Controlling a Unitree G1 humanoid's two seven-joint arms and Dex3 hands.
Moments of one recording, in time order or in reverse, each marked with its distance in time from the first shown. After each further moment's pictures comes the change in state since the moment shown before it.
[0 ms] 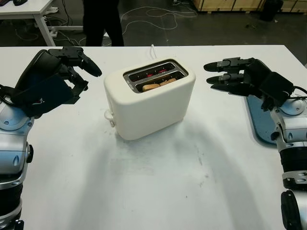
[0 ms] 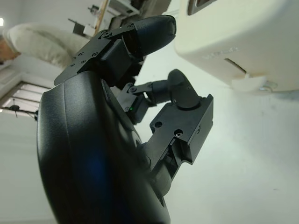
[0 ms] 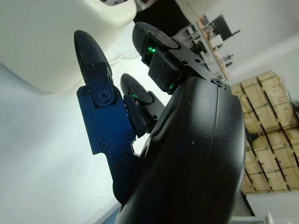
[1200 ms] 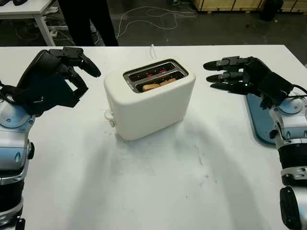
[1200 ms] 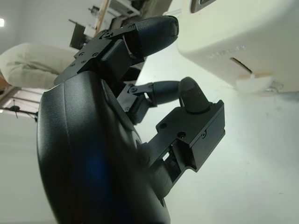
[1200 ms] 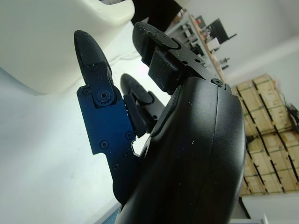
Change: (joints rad) left arm -0.021 -0.003 -0.007 0.052 0.003 -0.034 0.000; right arm -0.036 0.003 0.007 0.076 -0.011 -0.061 -0.004
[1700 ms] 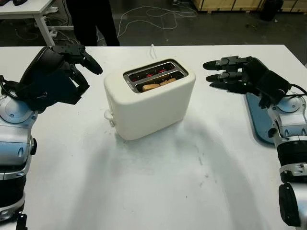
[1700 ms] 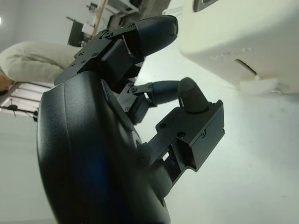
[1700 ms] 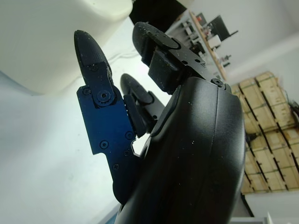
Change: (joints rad) left arm -0.049 -0.002 -0.018 0.052 0.012 0.008 0.001; right arm -0.047 0.012 0.011 0.095 -0.003 -0.028 -0.010
